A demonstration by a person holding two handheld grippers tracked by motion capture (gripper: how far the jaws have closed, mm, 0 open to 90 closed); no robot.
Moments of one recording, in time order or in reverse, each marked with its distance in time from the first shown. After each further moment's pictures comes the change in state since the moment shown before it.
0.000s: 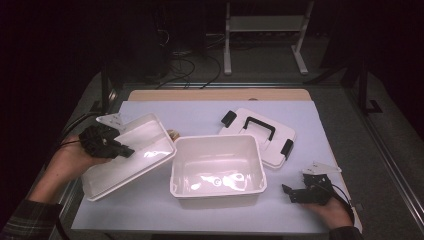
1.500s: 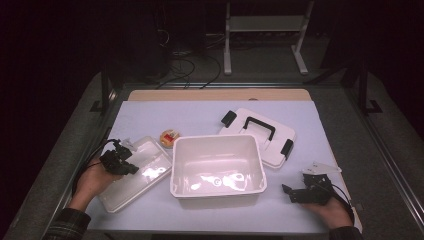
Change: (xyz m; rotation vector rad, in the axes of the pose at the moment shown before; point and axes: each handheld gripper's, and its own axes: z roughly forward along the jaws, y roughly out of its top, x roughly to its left) left arm 0.026 -0.057 0.117 0.106 0.054 -0.152; right arm 0.000 0.000 0.000 -0.001 0.000 0.001
